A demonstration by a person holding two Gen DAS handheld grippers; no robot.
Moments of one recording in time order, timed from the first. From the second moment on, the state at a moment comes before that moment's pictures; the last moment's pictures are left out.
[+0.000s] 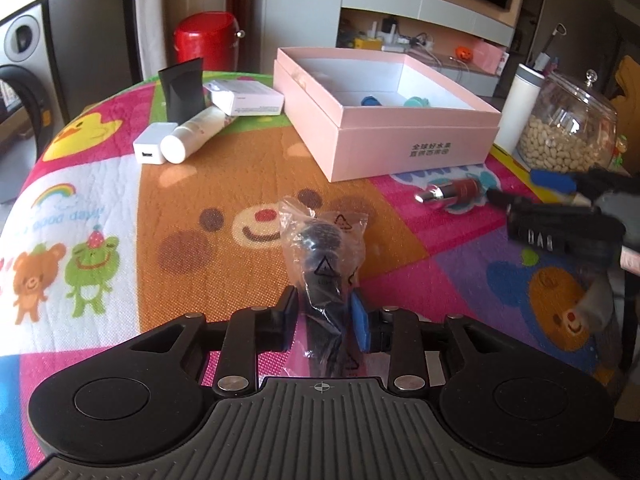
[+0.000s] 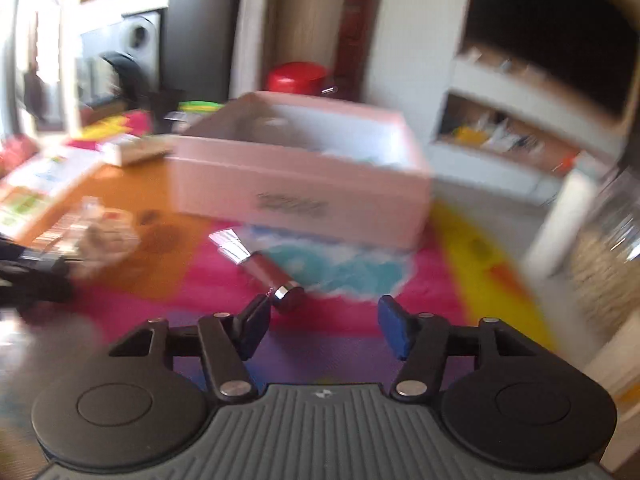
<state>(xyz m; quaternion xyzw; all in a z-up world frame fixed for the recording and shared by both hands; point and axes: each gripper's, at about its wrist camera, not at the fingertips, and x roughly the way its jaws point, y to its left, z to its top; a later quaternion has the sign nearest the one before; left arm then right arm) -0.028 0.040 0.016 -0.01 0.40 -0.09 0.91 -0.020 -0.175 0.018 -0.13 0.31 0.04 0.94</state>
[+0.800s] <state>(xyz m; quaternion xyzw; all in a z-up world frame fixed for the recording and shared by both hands) -0.024 0.039 0.013 -0.01 0.38 -0.09 0.92 0.044 -0.146 0.017 -0.04 0.38 0.11 0.92</state>
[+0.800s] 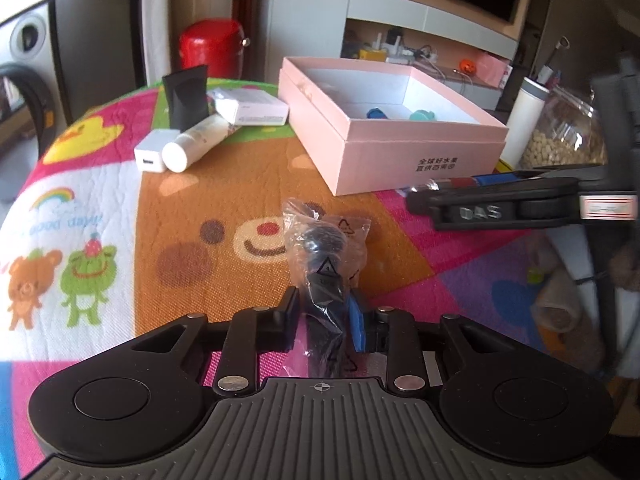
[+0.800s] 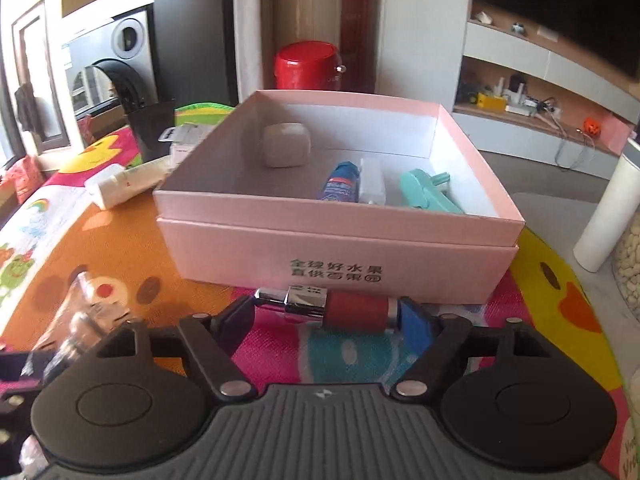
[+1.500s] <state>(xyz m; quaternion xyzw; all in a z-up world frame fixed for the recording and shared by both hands) 0.001 0.009 0.198 0.02 0.18 -0.19 0.97 -0.042 -0.243 0.155 -0.05 0.18 0.14 0.97</state>
